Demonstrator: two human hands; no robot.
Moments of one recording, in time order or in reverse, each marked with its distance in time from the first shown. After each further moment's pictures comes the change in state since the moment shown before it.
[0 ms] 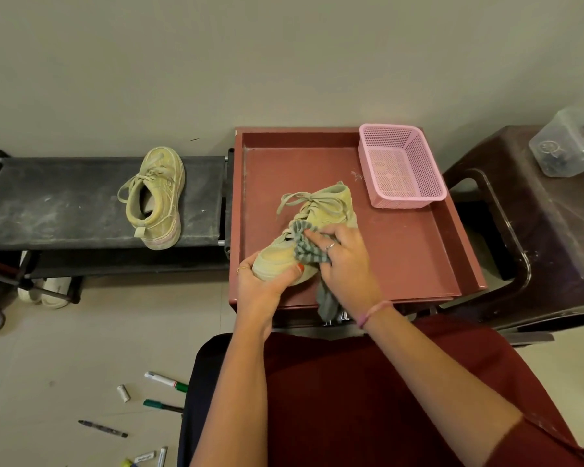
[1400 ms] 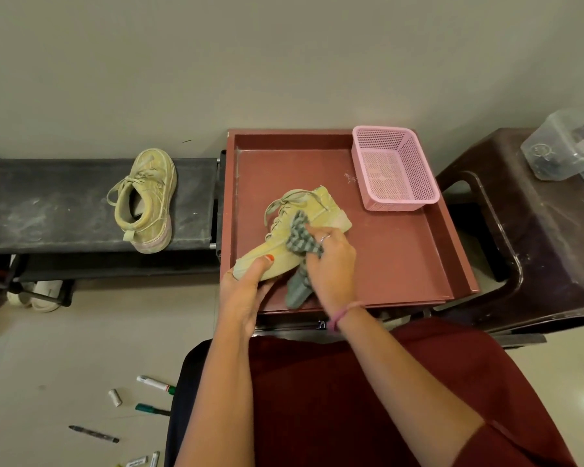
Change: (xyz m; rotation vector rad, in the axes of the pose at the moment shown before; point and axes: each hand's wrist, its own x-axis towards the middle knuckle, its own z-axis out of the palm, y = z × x) left_hand 0.005 0.013 0.000 -0.265 0.028 -0.134; right_hand 0.013 -0.018 0.010 0.254 0.011 0.438
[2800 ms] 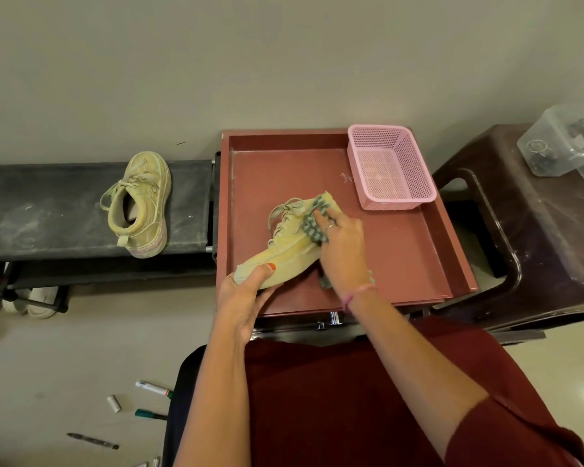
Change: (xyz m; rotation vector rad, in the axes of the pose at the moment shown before) left_hand 0.001 -0.001 -0.002 0.017 -0.034 -0.073; right_hand 0.031 0.024 -0.005 -0.295 -0.045 -0.099
